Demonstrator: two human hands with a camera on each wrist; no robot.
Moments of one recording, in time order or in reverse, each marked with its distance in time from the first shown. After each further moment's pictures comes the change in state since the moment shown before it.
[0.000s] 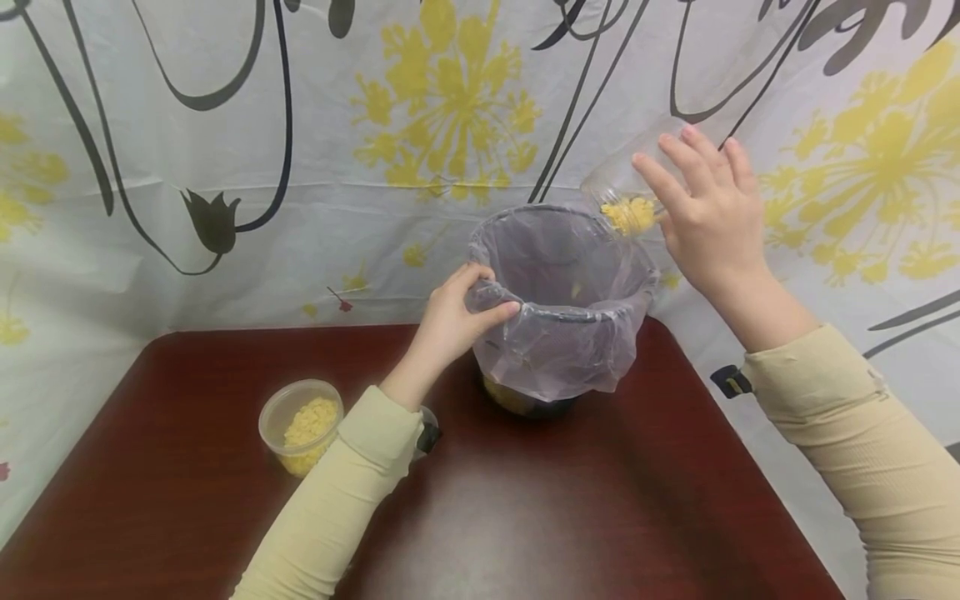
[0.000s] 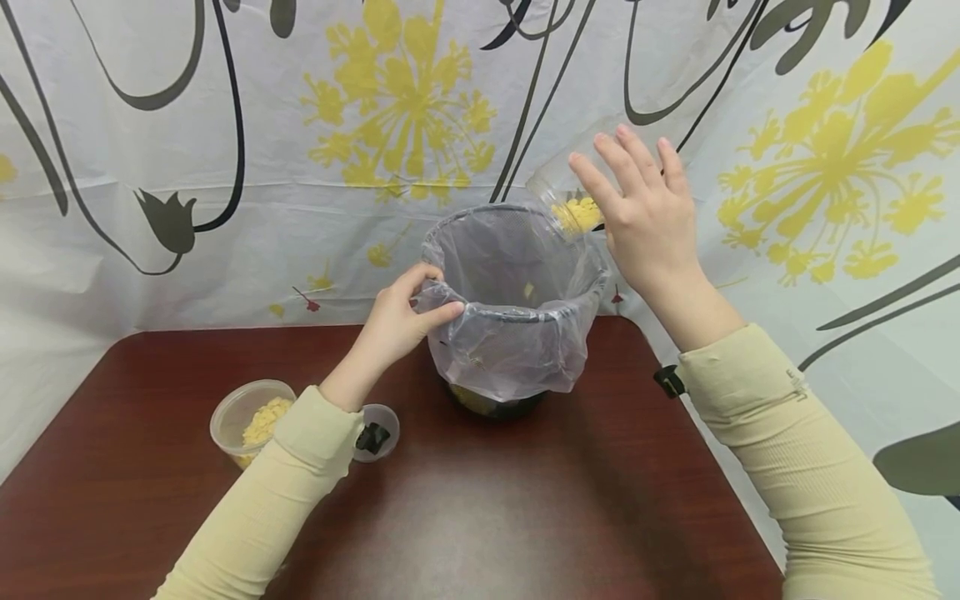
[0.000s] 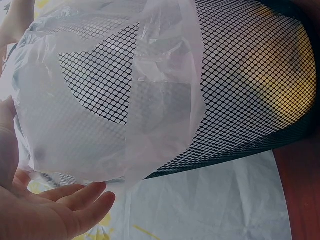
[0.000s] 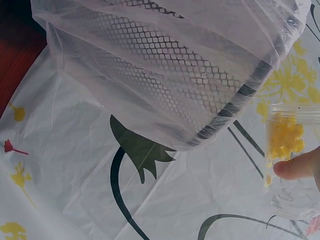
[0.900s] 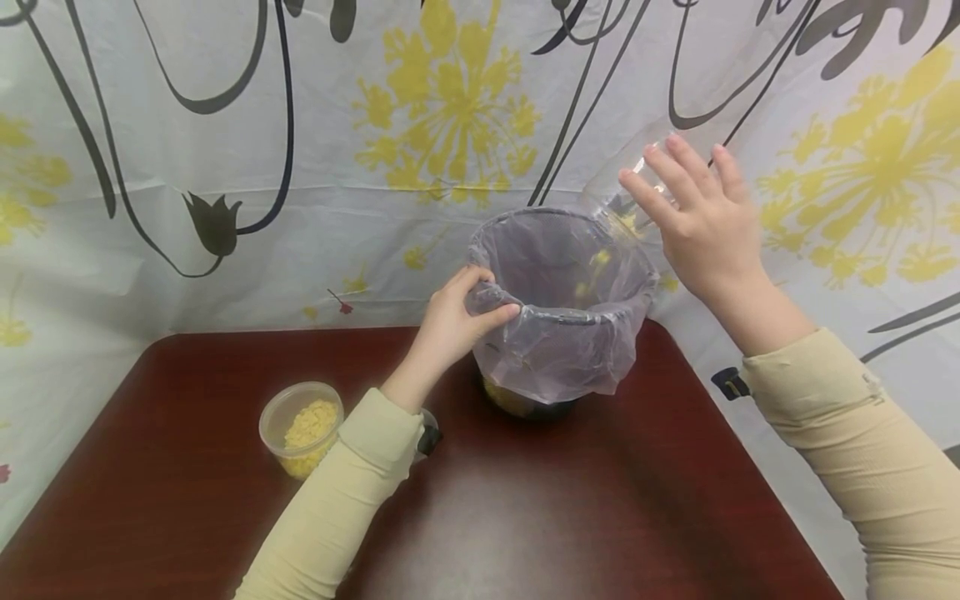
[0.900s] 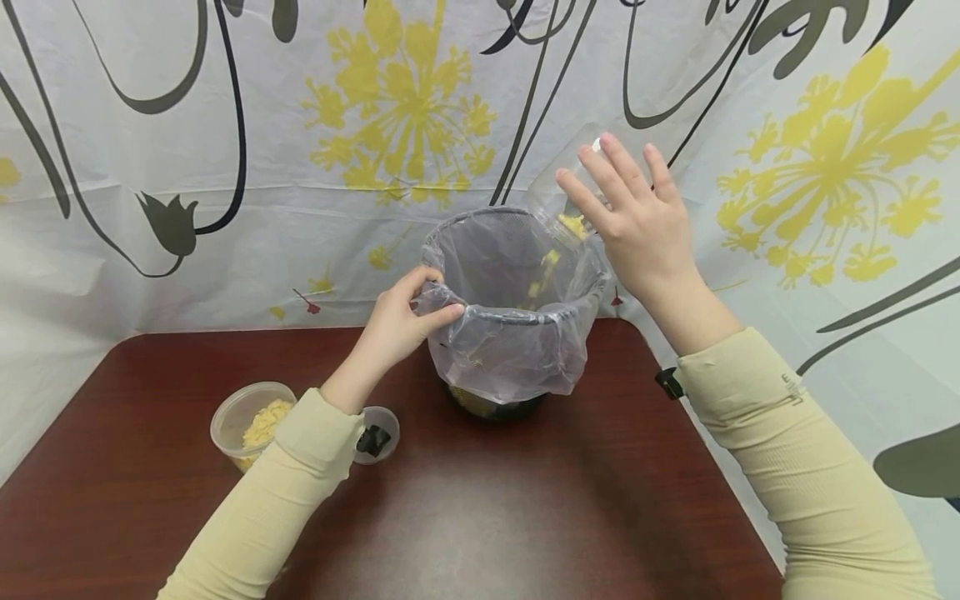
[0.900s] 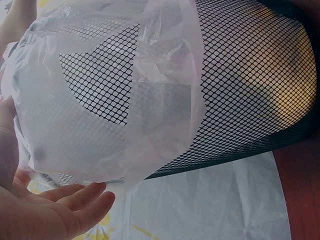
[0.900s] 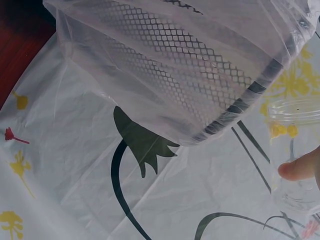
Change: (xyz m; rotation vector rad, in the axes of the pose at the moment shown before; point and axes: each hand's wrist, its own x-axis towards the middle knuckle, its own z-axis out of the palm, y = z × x) left_hand -0.001 0.000 0.001 -0.013 0.011 0.008; right_hand 0.001 -0.004 0.004 -0.056 0.059 -0.080
